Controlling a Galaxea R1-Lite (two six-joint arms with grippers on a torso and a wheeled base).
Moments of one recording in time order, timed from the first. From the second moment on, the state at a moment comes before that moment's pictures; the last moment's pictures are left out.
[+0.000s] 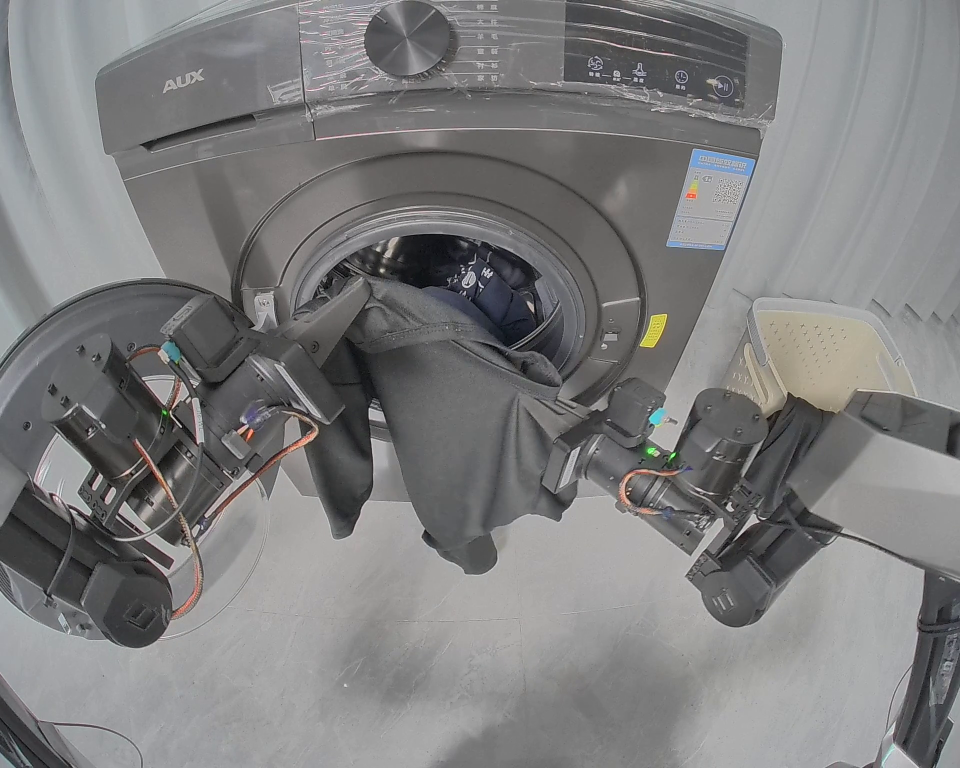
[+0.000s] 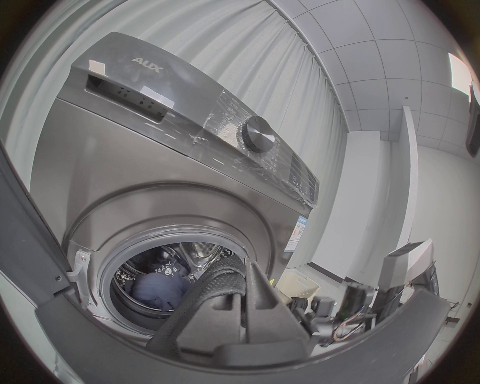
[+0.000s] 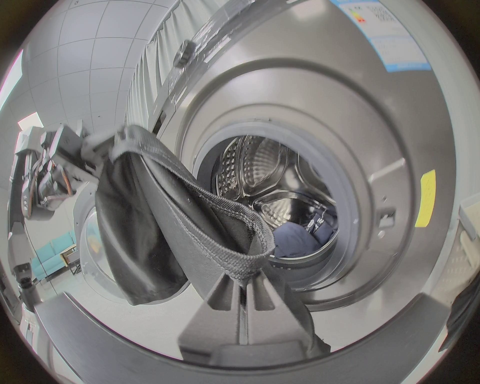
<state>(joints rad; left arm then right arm) -0.46 1.75 -0.60 -1.55 -0.19 -0.23 0.60 2.20 -0.90 -1.49 0.13 0.06</state>
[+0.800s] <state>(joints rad) -0.42 1.74 -0.53 -1.55 -0.18 -0.23 0.57 1.90 -0.82 -1.47 -0.03 0.12</state>
